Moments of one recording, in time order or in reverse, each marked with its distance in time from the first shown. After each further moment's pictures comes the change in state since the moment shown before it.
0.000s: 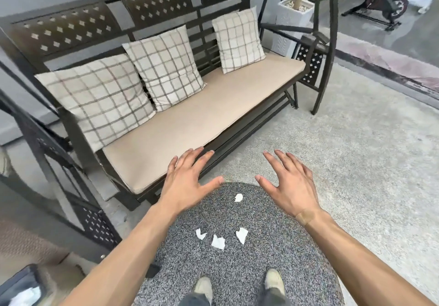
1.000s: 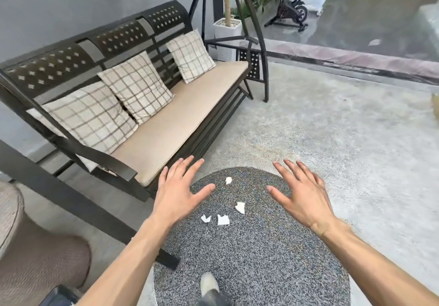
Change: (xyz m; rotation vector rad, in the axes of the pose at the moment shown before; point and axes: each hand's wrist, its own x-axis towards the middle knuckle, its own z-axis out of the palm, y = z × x) left_hand -0.245 -0.023 -0.059 0.072 0.027 0.272; right_hand -0.322 -0.108 -0.026 -0.036 0.095 0.292
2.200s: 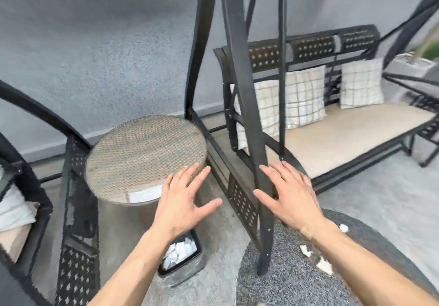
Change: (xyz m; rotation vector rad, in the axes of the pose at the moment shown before) left_hand -0.314 -0.380 -0.170 0.062 0.274 -0.493; right_hand -0.026 -0.539 0.093 0.010 0.007 -0.740
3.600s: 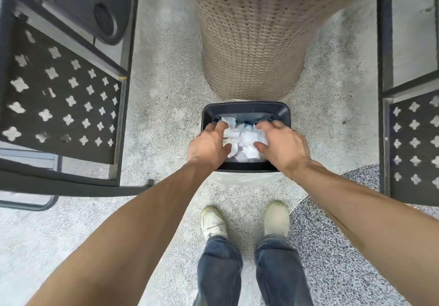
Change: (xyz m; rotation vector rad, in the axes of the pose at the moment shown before) left_hand -0.132 -0.346 0.480 -0.025 -0.489 -0.908; right_hand 0.056 -0.164 0.632 0.139 -0.764 -0.381
